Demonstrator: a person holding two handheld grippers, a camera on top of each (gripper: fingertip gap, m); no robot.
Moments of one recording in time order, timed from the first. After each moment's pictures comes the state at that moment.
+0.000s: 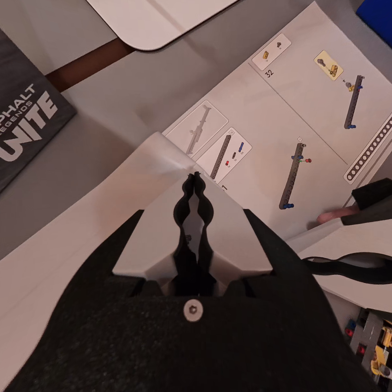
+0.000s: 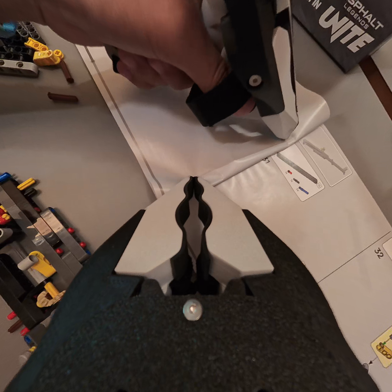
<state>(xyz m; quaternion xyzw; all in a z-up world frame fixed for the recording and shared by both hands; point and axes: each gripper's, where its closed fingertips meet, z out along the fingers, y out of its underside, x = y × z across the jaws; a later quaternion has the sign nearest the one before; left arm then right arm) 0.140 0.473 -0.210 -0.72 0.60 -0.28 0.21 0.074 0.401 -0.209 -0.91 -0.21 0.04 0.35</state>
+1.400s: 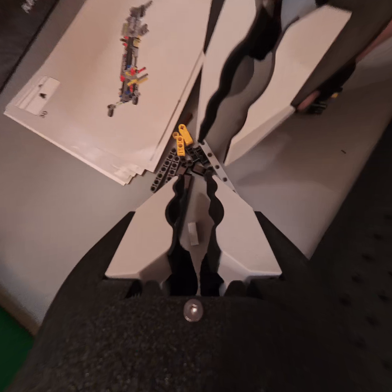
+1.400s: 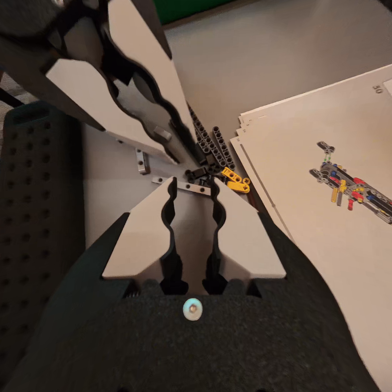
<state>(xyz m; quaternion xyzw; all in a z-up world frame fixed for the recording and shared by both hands) -0.159 0.436 -0.188 -0.61 0.70 -0.27 0.26 -0.140 0.424 -0.184 -0.88 -0.27 0.18 0.34</state>
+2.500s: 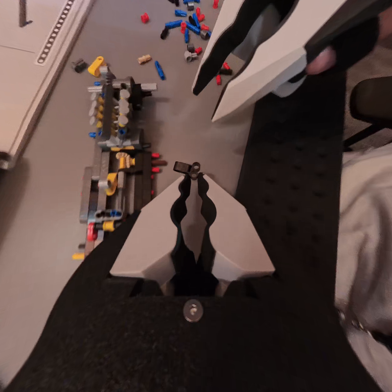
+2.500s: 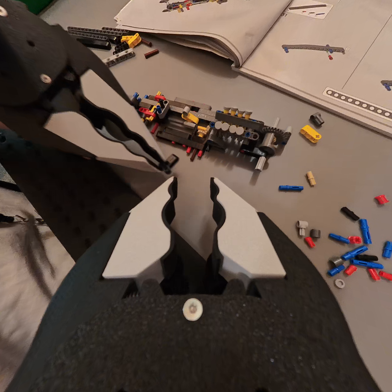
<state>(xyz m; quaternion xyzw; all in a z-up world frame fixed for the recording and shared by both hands) -0.035 0.207 -0.195 -0.49 0.78 -0.35 0.18 0.006 0.187 -0.165 -0.91 0.03 0.07 0.40</state>
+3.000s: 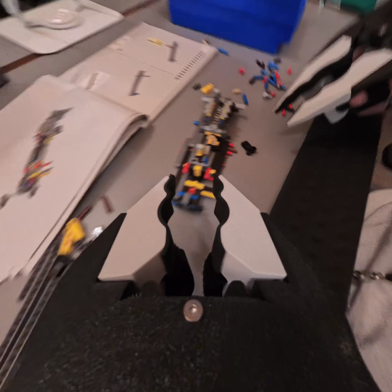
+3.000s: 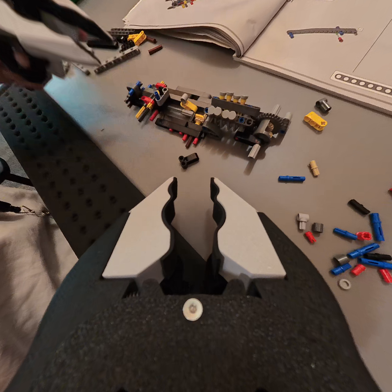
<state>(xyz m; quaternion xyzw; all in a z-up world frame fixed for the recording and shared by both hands) -0.088 0.321 -0.145 -0.59 0.64 -0.40 0.29 0.014 0.177 -0.174 -0.91 0.03 0.11 0.41</state>
